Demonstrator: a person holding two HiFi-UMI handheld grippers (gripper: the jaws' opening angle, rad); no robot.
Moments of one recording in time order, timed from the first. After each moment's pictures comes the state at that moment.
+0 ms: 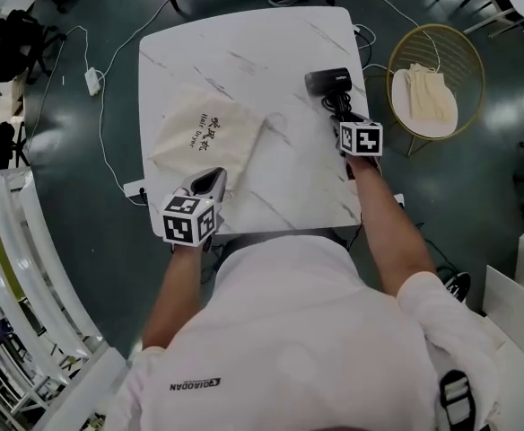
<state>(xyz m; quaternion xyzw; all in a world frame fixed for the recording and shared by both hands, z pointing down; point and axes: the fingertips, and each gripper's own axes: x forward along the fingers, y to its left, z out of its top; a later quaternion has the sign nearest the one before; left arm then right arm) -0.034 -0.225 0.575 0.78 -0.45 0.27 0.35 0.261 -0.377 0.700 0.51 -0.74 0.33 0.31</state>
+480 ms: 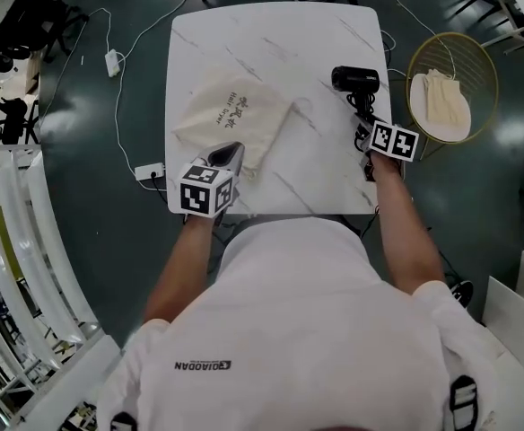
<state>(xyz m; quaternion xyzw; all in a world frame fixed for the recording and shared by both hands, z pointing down) -0.060 -0.216 0.560 0.80 -0.45 0.26 0.31 0.239 -0.336 0.659 0.50 -0.74 0.40 0.19</state>
